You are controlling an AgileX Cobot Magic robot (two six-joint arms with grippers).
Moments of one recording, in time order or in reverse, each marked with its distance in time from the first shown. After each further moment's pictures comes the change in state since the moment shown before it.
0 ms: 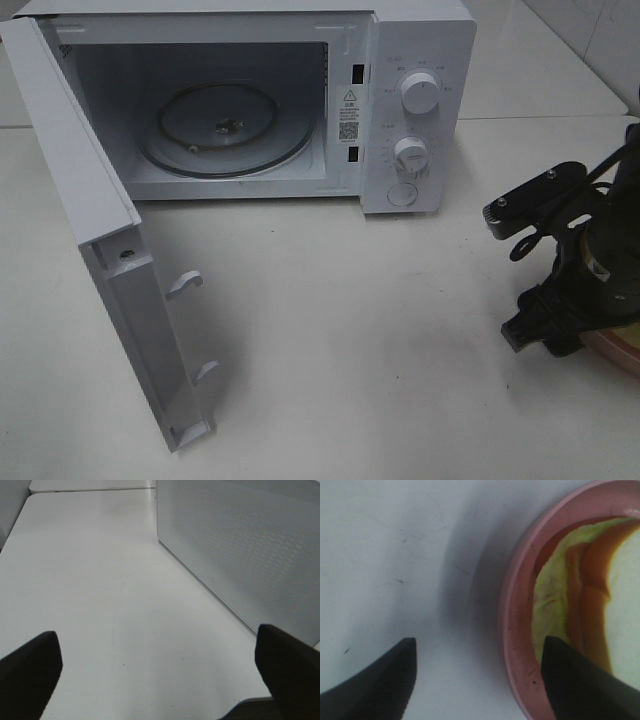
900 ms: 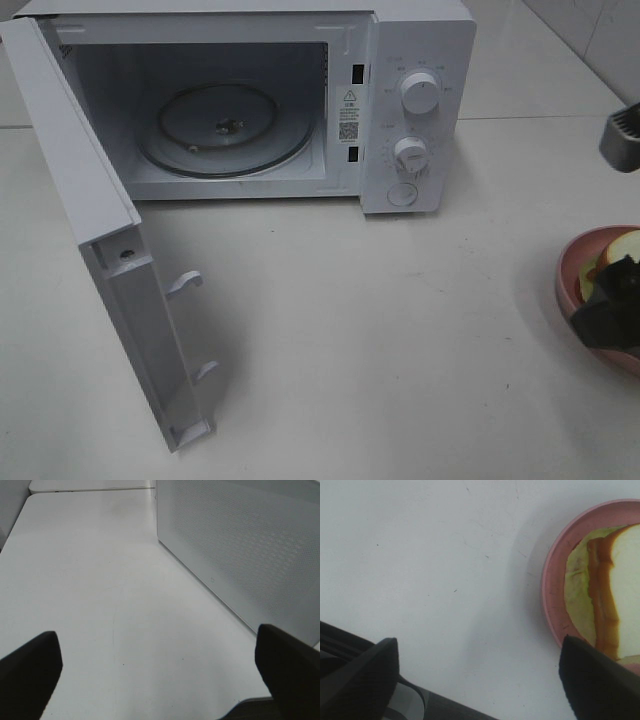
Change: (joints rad) left arm 0.000 0.000 0.000 0.000 0.000 0.000; right arm 0.000 -0.573 0.001 0.490 0.233 -0.468
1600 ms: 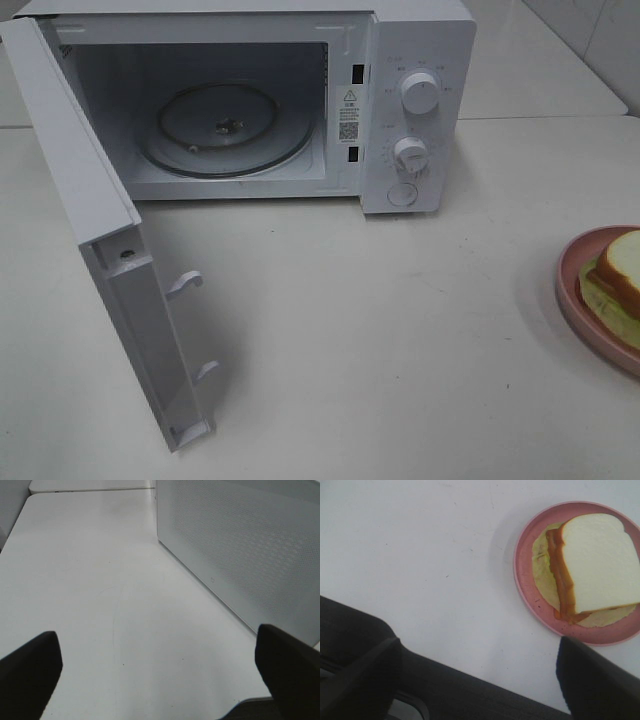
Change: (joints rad) left arm 0.000 0.000 0.000 0.000 0.000 0.000; right arm 0.000 -0.476 0.000 0.002 0.274 -0.019
